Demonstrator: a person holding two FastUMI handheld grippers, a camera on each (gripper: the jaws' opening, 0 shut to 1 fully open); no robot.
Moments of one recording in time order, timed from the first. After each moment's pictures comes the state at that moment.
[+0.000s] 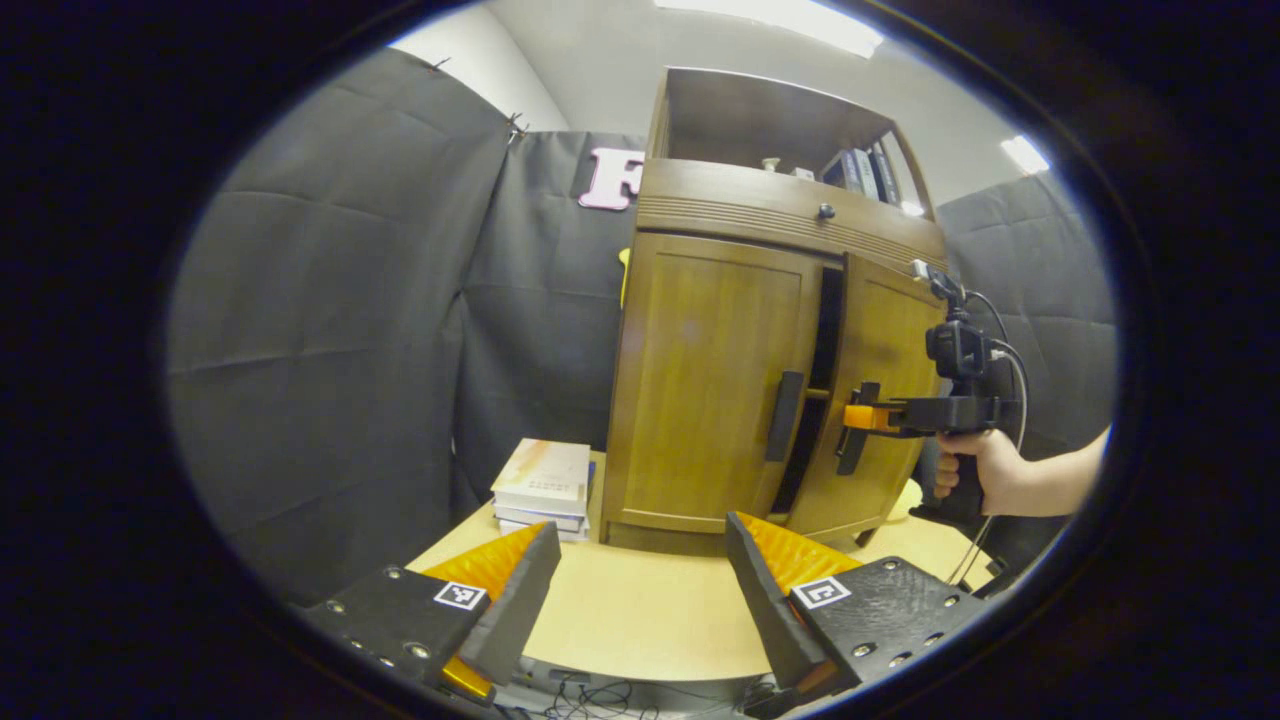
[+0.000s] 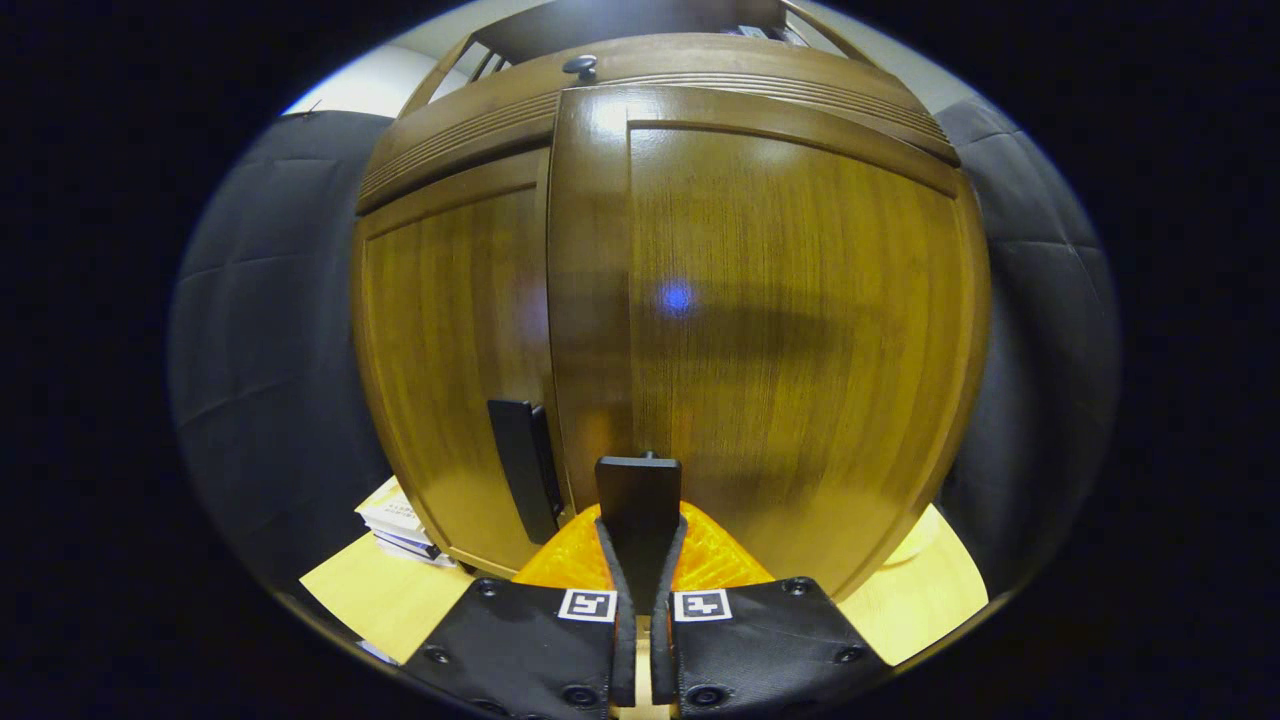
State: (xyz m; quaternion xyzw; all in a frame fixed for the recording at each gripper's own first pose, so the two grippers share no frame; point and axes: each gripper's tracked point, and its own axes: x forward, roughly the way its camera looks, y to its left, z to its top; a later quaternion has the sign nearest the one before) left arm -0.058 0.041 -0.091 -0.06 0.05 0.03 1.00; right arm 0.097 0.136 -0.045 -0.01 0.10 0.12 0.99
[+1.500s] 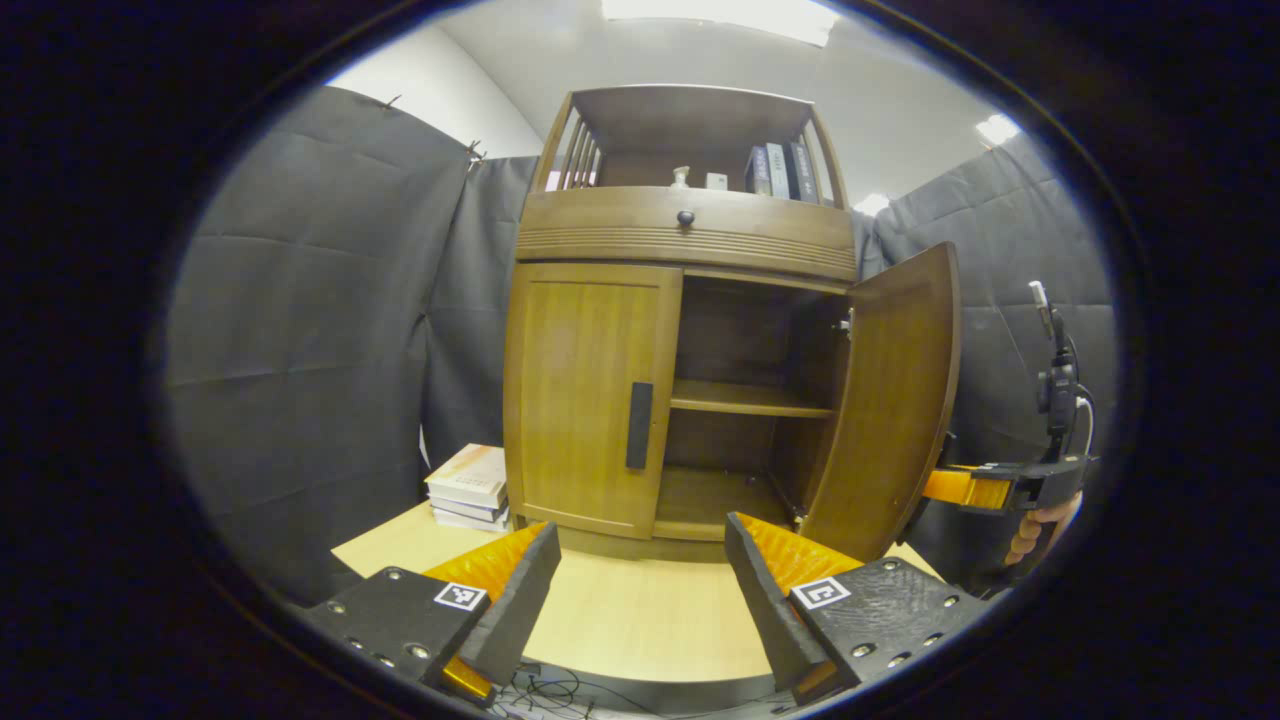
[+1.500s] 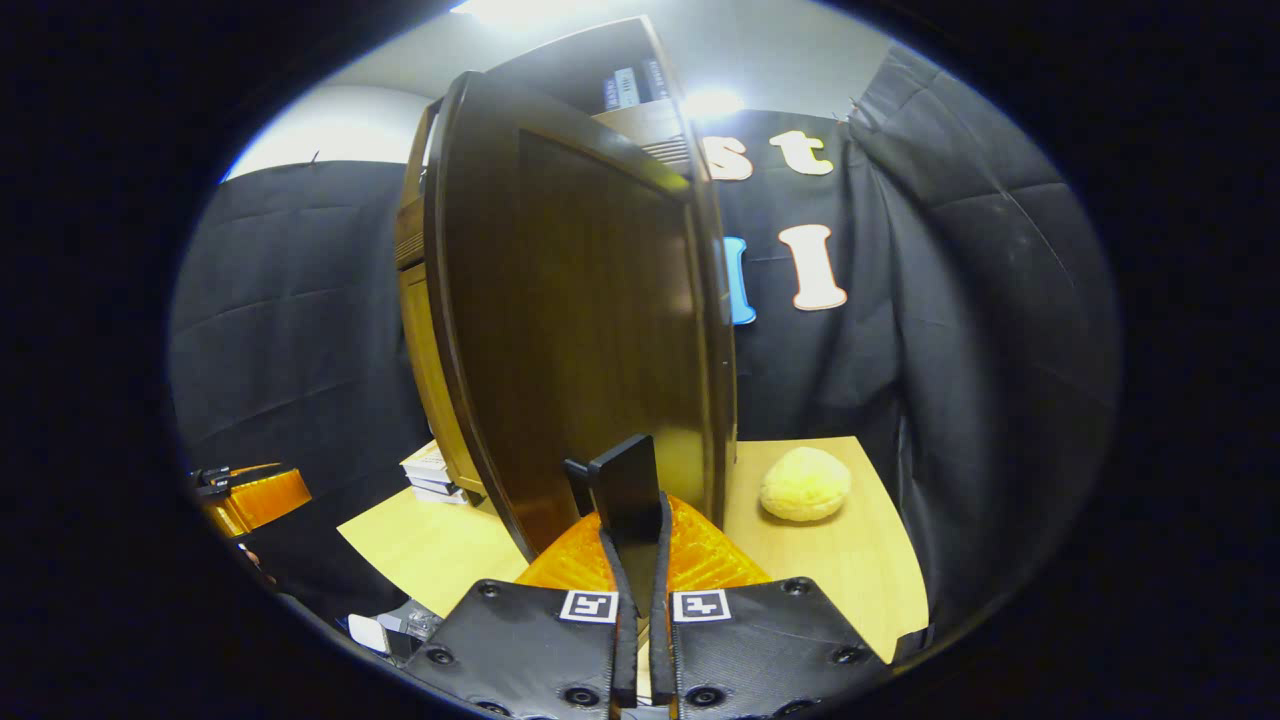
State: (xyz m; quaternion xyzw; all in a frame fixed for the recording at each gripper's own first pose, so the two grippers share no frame) left arm -0.092 -0.194 -0.051 -0.03 0.02 0.04 1.00; right arm -0.041 -0.101 -0.077 0.03 0.10 0.17 0.98
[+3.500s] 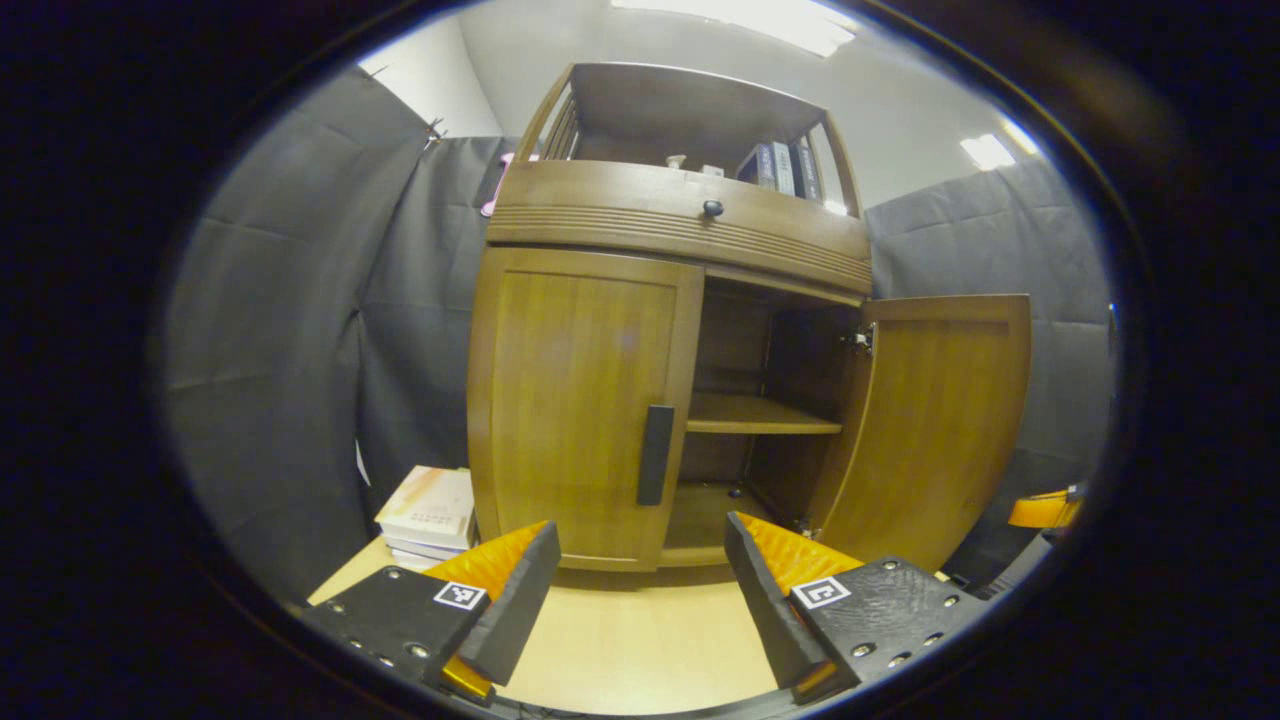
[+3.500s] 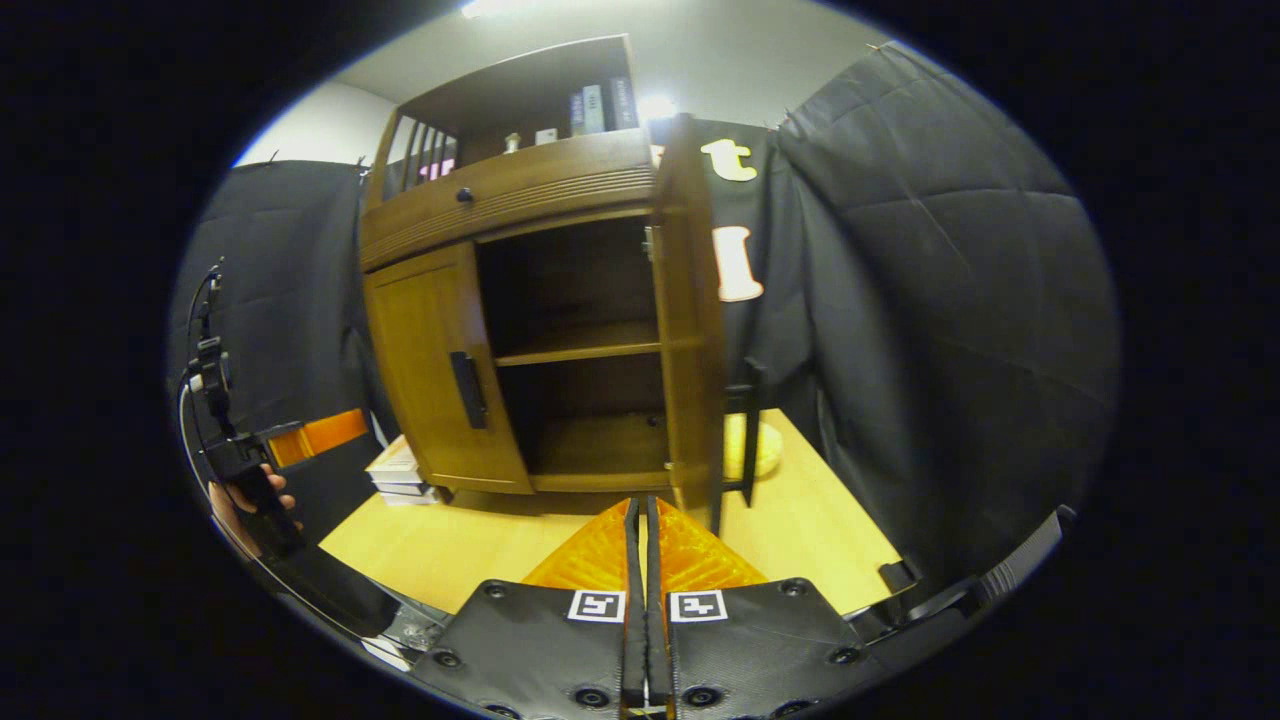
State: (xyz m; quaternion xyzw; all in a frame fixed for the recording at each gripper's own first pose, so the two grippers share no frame) left arm 0.015 -0.085 -0.035 -0.03 0.02 -0.07 1.00; right arm -0.144 -0.043 -0.060 0.05 0.10 0.06 0.99
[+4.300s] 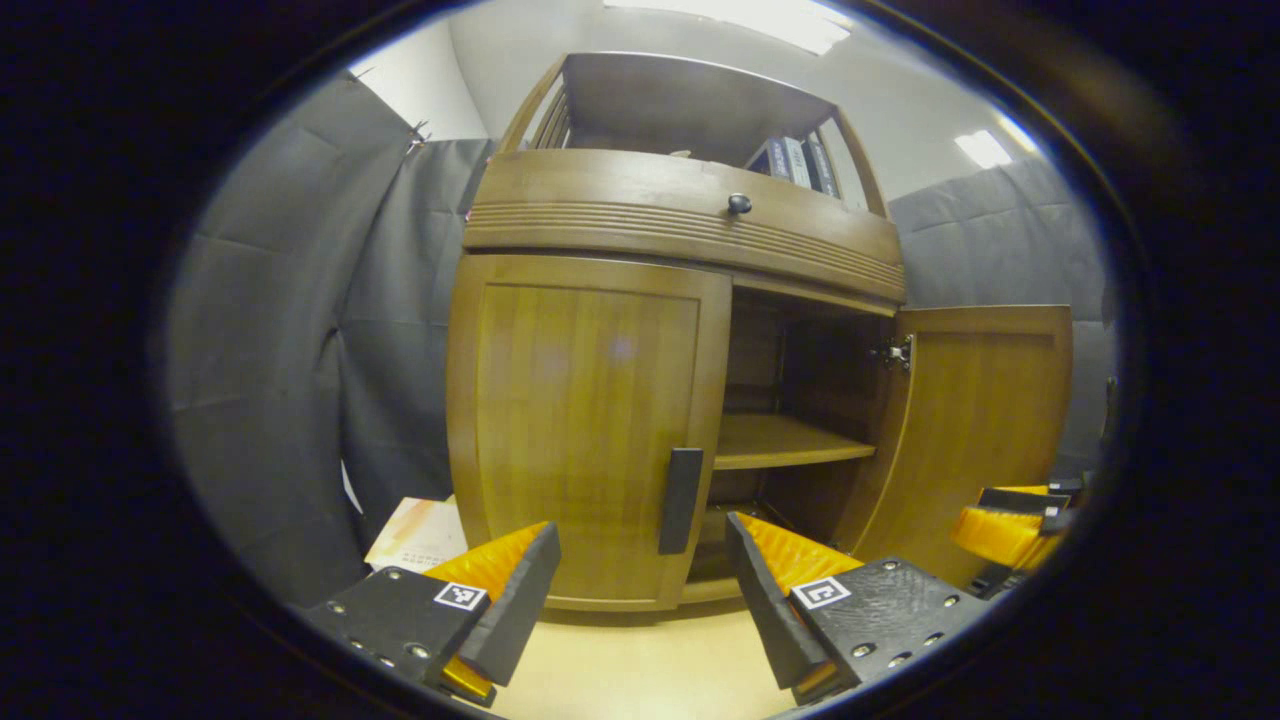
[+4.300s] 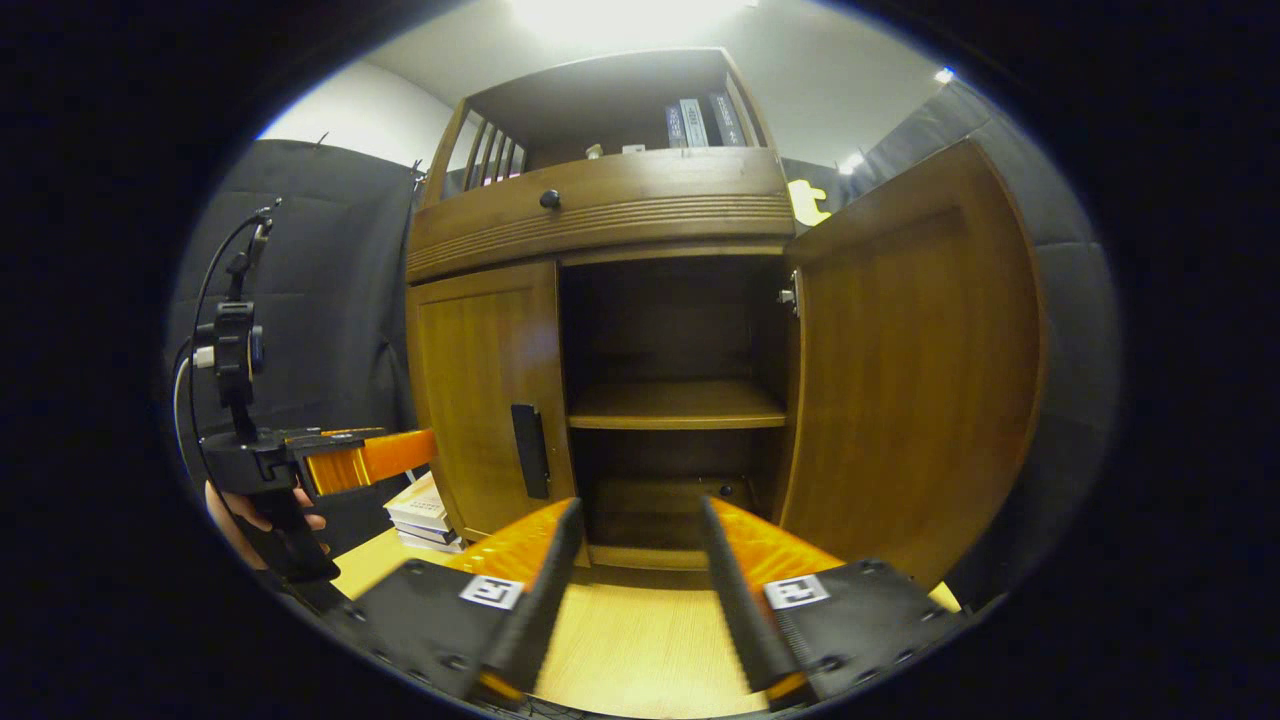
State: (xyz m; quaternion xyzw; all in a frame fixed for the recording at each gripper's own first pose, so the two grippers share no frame) left arm 0.111 -0.082 -0.016 -0.03 0.01 -0.08 1.00; right arm -0.033 0.050 -0.038 0.01 0.04 0.10 0.99
